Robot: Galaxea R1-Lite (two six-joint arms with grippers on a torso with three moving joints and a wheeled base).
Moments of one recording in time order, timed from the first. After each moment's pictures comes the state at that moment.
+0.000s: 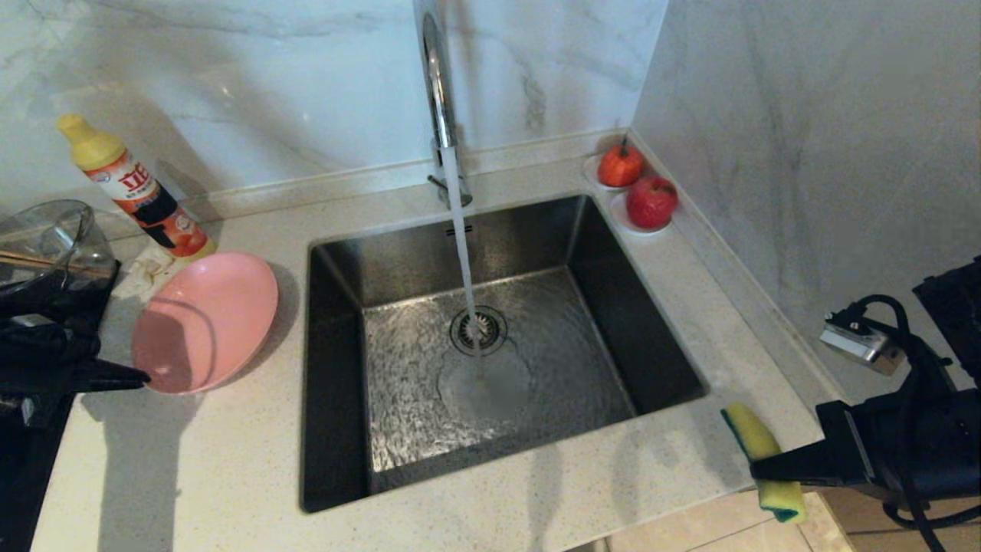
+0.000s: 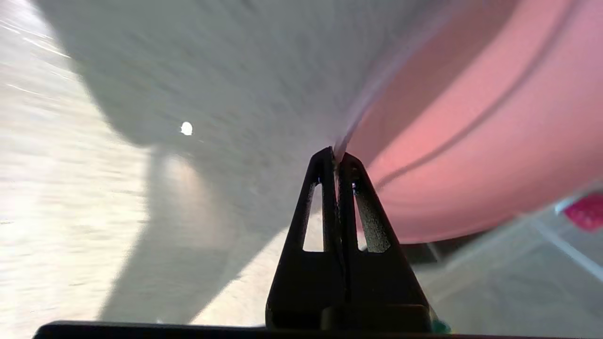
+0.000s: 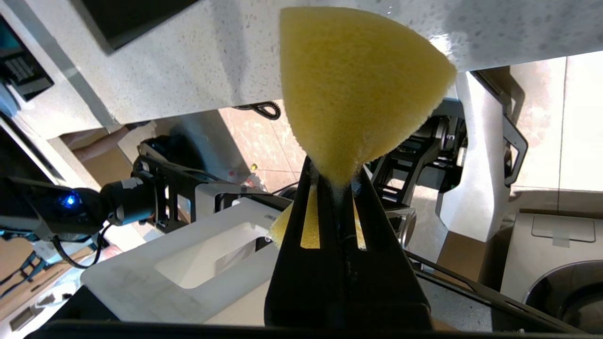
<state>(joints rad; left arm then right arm) 0.66 2.05 -1.61 0.80 -0.73 -0.32 0.34 1.34 -0.93 0.44 0.39 0.52</state>
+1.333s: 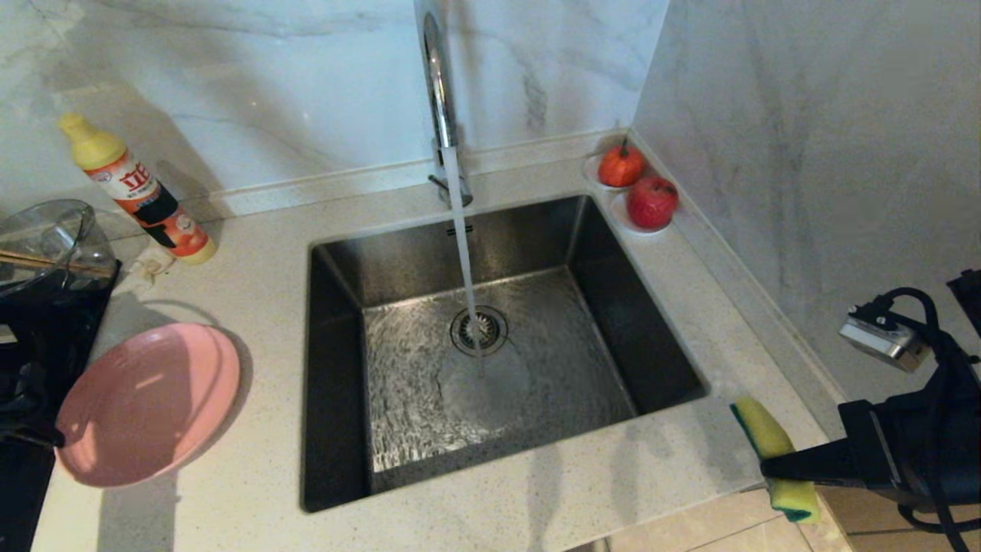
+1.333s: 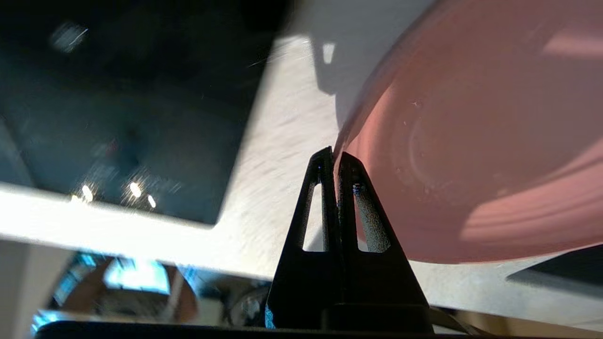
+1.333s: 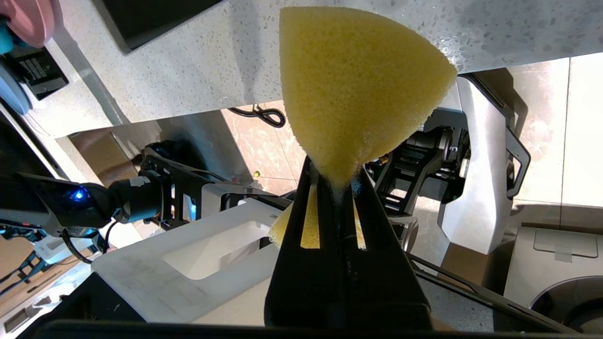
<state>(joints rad) 0.69 1.99 -1.64 1.01 -0.26 0.08 0.34 1.29 -0.93 0.44 0.39 0.52</state>
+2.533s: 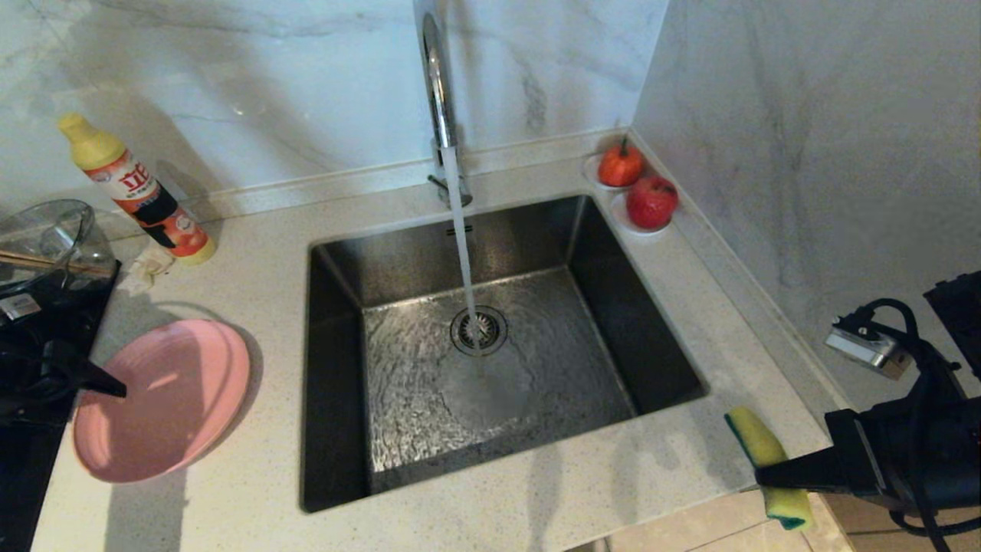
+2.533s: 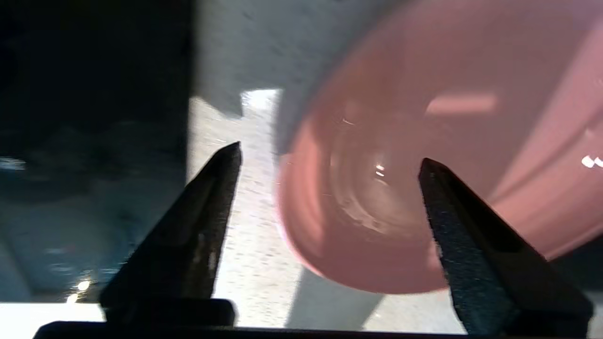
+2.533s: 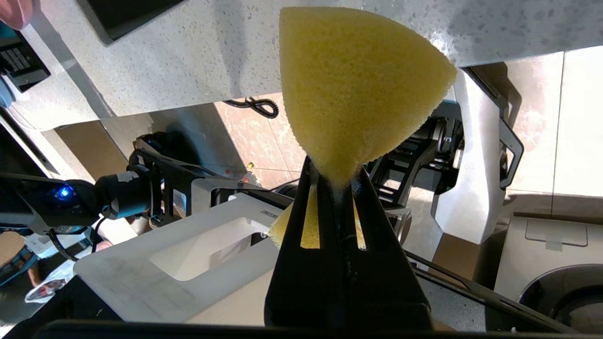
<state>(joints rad) 0.65 1.94 -1.54 0.79 -0.40 0.11 0.34 1.32 -0.92 0.44 0.39 0.49</state>
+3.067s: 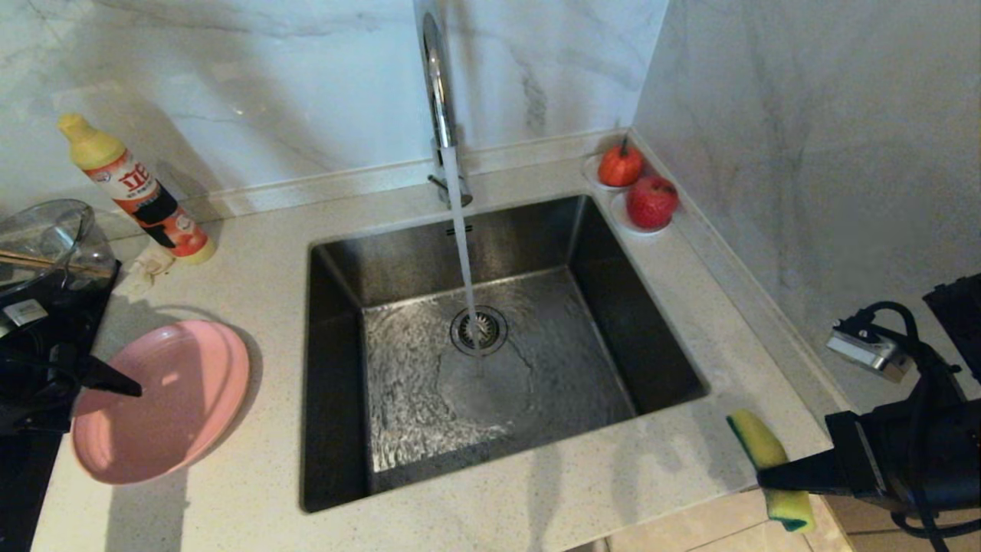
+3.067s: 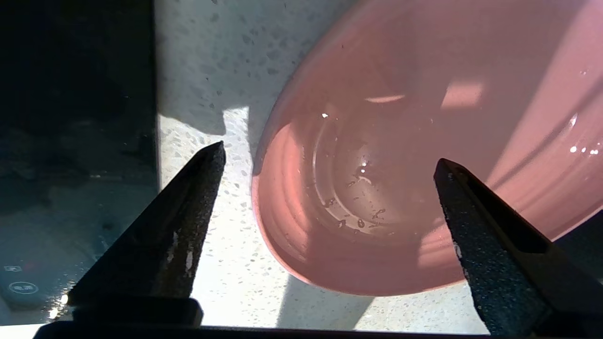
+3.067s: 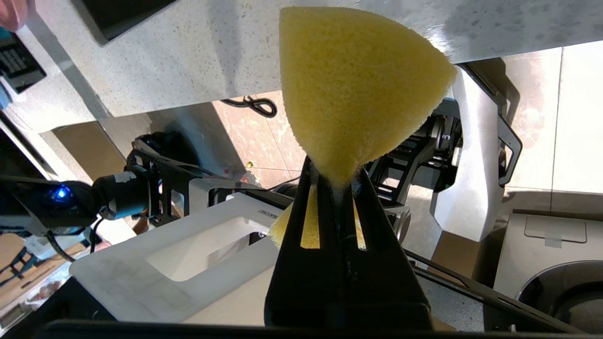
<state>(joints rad) 0.65 1.93 -1.48 0.74 -0.45 0.11 0.33 1.32 -0.91 0.44 0.39 0.49</state>
